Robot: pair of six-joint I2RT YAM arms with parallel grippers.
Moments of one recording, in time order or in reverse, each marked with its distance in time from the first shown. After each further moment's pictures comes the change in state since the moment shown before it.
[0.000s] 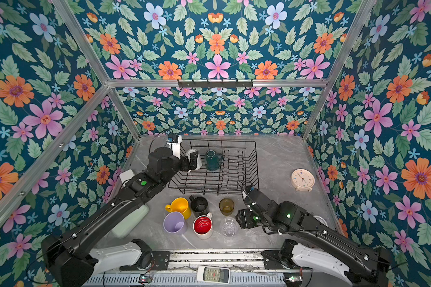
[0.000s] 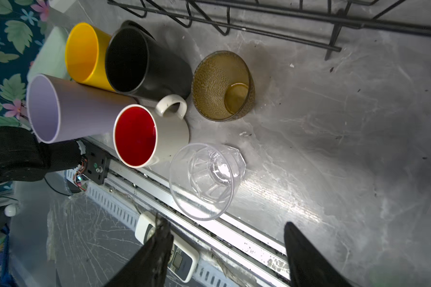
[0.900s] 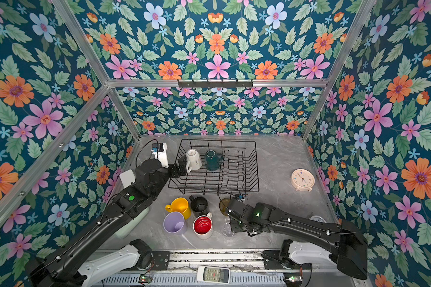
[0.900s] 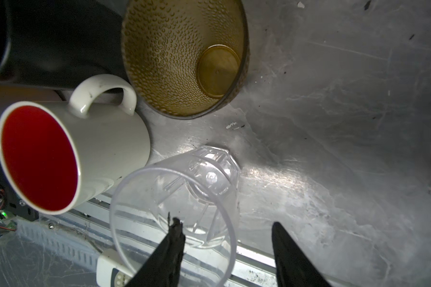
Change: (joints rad) left arm 0.001 -0.163 -0.129 -0.003 -0.119 -0.029; right arm 0.087 0.278 -0.083 0.167 0.063 0.157
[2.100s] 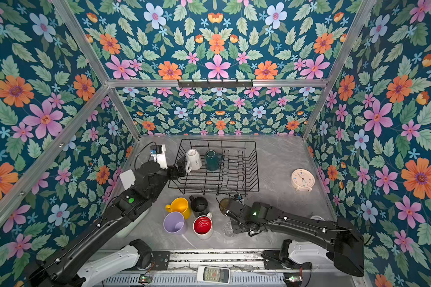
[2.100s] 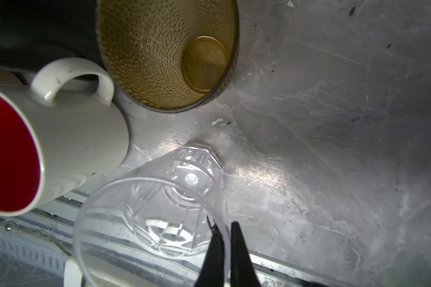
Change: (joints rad) left arm 0.003 -0.025 -0.042 0.046 -0.005 0.000; right arm 0.010 0.002 0.025 -0.068 0.036 -0.051
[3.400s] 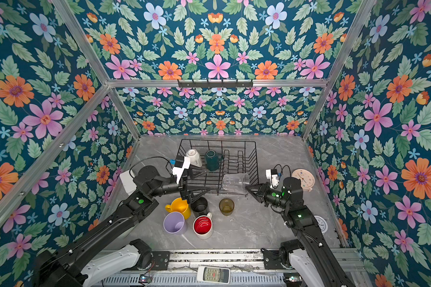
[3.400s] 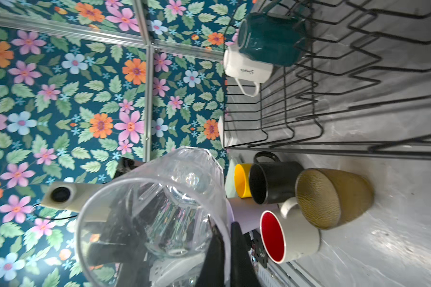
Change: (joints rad) left arm 0.013 0.057 -0.138 0.507 1.262 -0.022; right arm -0.896 -0.454 -0.259 0.808 -0.911 0.329
